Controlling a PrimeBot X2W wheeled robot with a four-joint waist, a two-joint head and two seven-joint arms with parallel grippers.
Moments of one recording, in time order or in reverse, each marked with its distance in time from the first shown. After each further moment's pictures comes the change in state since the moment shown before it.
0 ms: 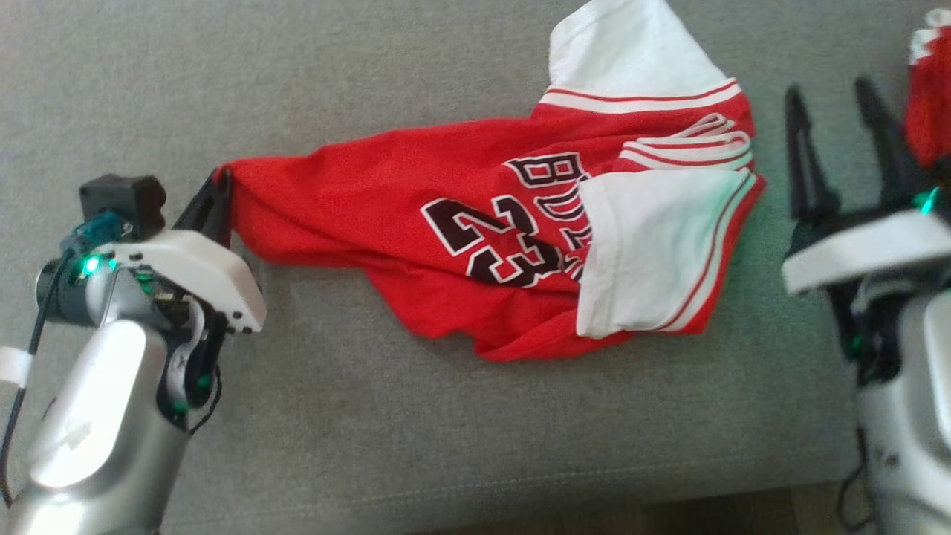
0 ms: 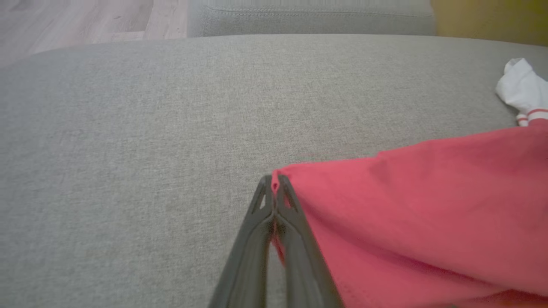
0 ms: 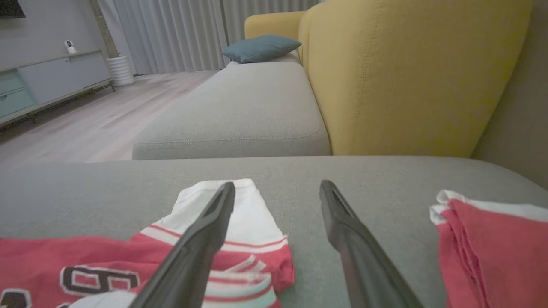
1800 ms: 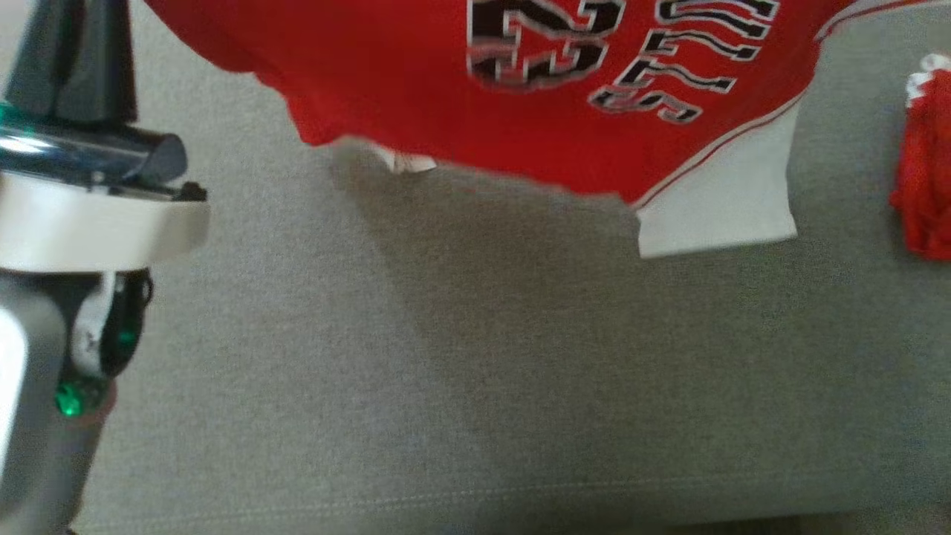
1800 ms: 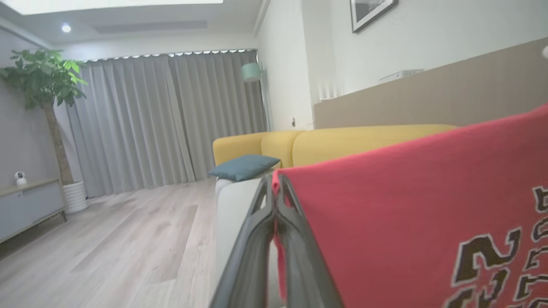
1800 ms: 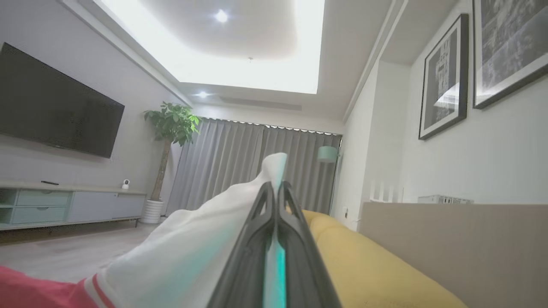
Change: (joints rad) left arm -0.106 0.119 0.058 -0.618 0.129 0.104 -0.087; right arm -0.437 -0.324 -0.061 -0.309 0.213 0.000 0.092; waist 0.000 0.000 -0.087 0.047
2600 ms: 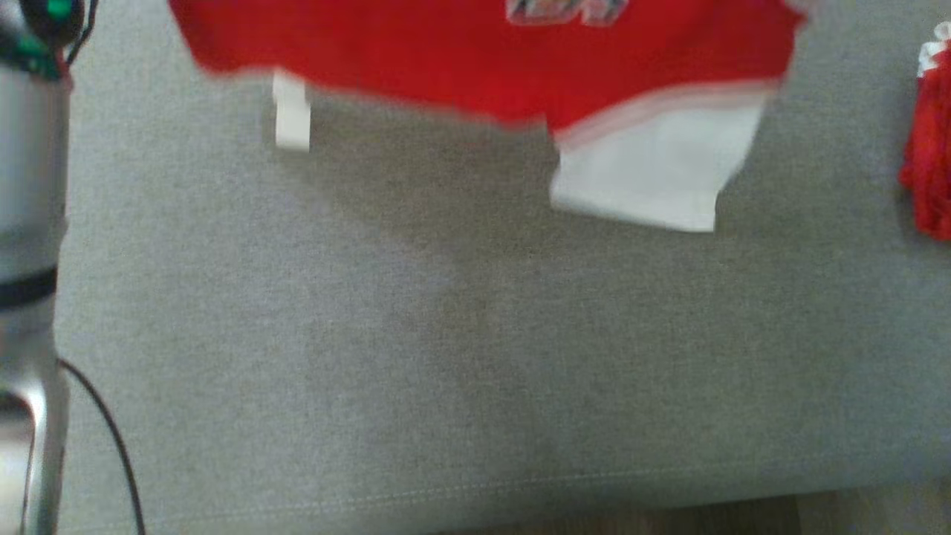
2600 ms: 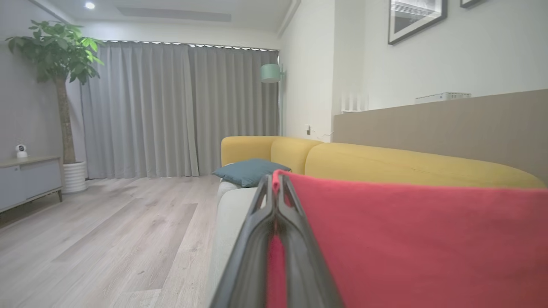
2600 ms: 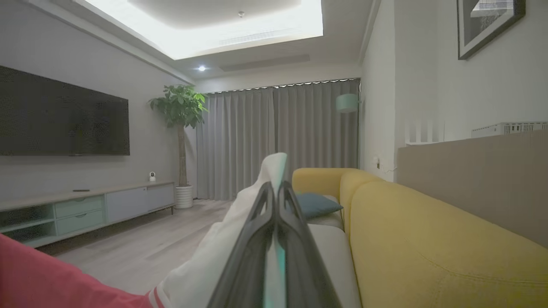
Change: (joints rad) left arm -0.611 -0.150 -0.017 0.701 -0.084 -0.142 -0.107; right arm -0.537 0.109 0.256 0.594 0.118 0.000 0.015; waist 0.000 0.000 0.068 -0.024
